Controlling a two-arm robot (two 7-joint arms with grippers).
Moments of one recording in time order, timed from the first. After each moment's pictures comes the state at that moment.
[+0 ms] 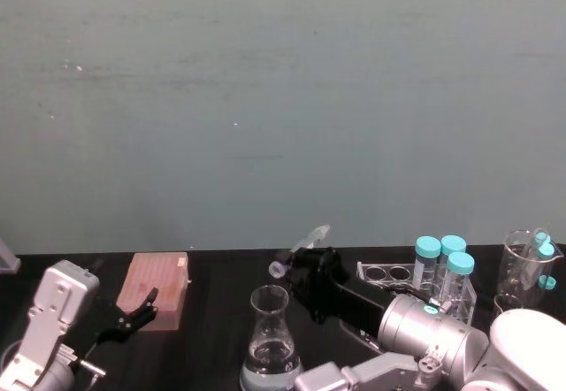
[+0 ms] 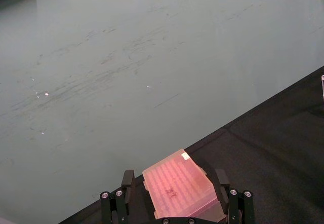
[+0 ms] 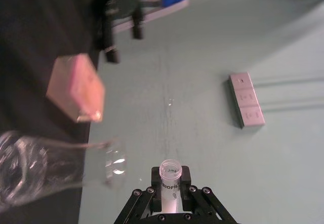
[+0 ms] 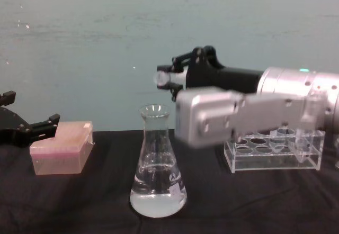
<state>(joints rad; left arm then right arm) -0.20 0.60 0.45 -1.41 -0.25 -0.12 0.03 0.57 0.41 -0.79 -1.32 -0.85 -0.34 -0.04</state>
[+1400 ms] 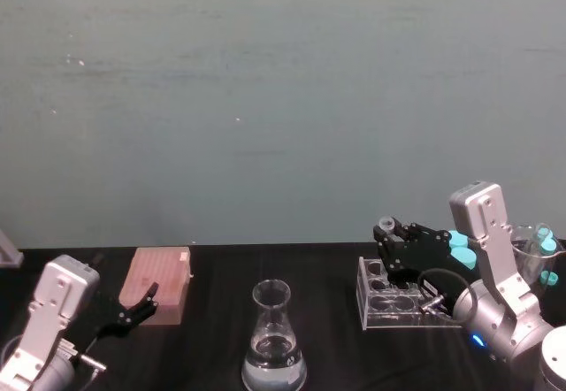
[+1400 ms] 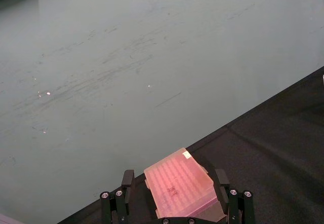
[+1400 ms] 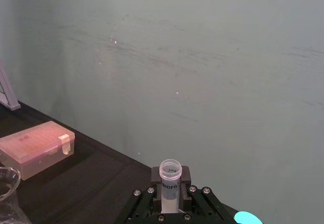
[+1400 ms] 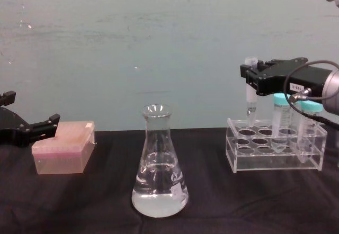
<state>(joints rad) -0.20 0.60 0.45 -1.41 -0.25 -0.12 0.03 0.34 0.23 -0.27 -1.36 0.13 0.01 0.29</state>
